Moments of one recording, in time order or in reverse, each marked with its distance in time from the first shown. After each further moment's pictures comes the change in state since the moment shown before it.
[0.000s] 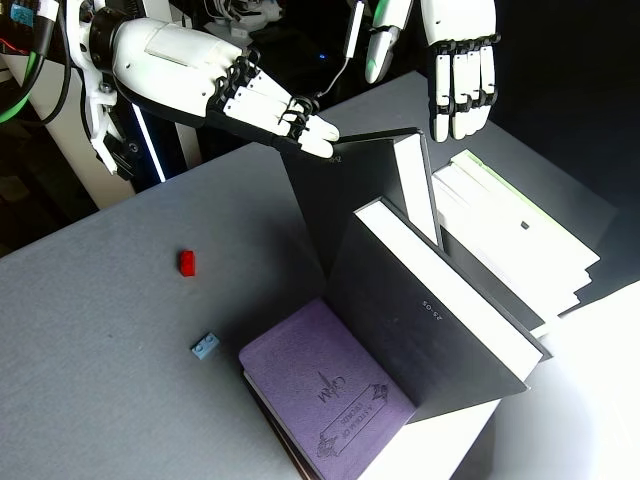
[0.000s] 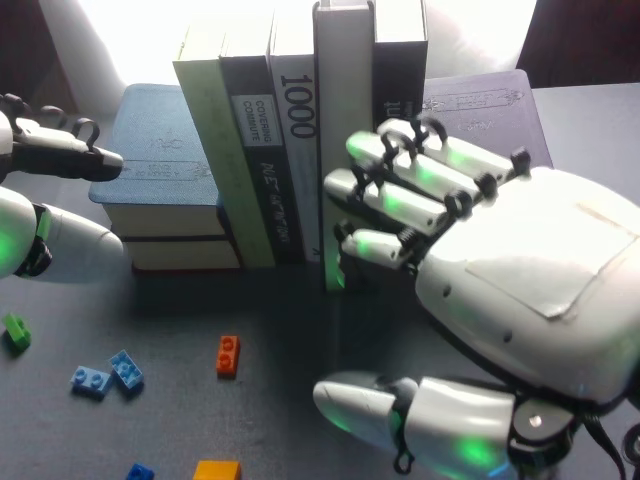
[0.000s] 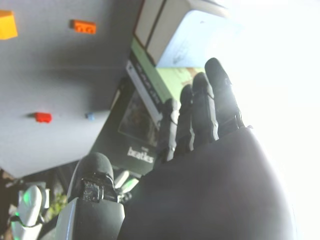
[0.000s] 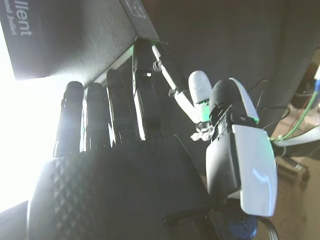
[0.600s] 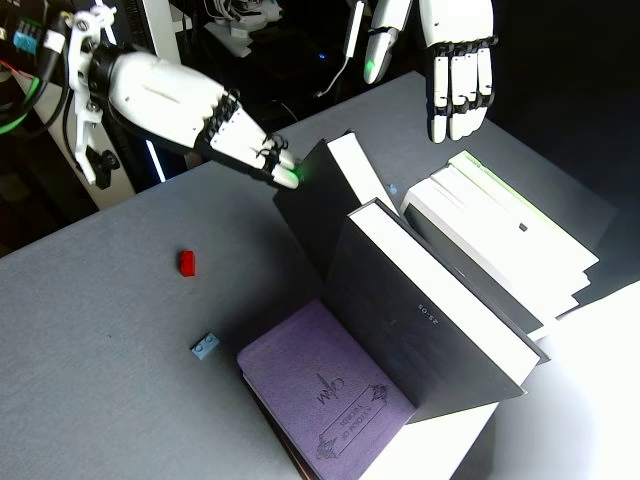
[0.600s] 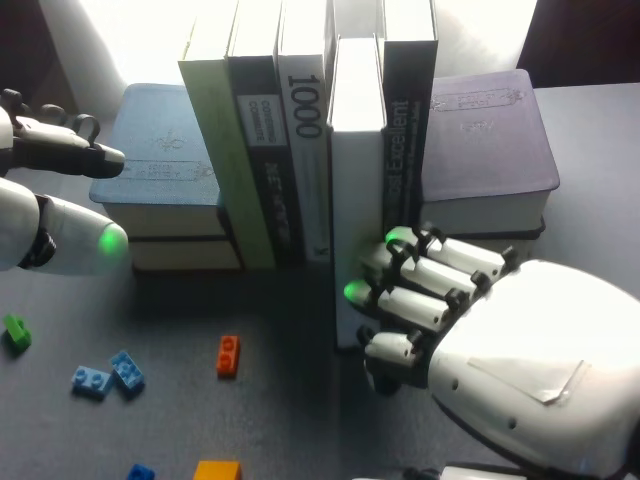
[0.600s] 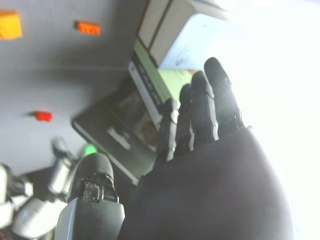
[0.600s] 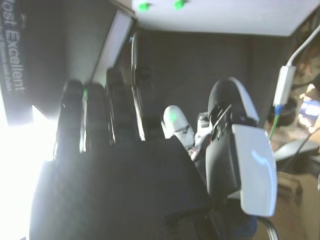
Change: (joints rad) left arm -0.010 0.000 0.000 -0.002 0.004 -0.044; right arm -0.106 -0.013 0.016 0.028 -0.077 -0.024
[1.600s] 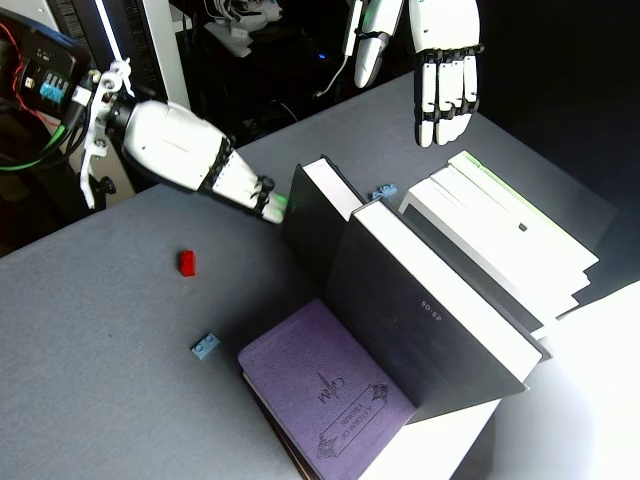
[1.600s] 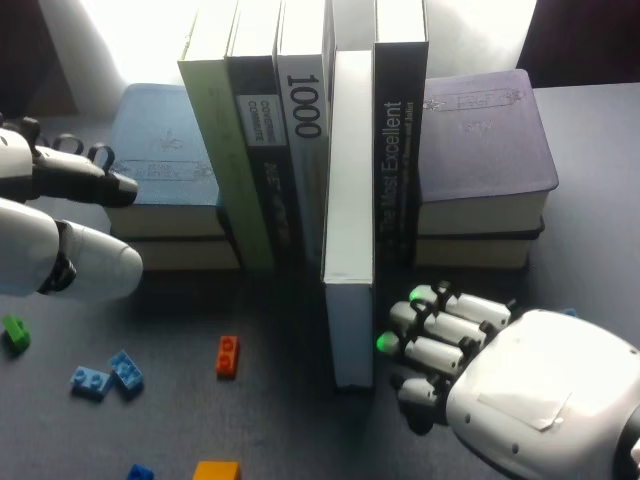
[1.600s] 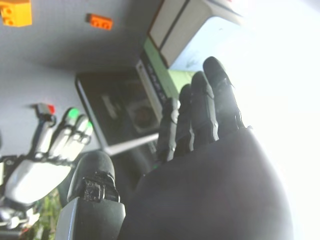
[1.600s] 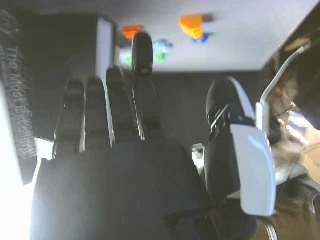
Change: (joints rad) left arm 0.072 0.000 -0.025 -0.013 -0.027 -0.069; right arm -0.105 -0.069 0.090 0.023 -0.021 -0.013
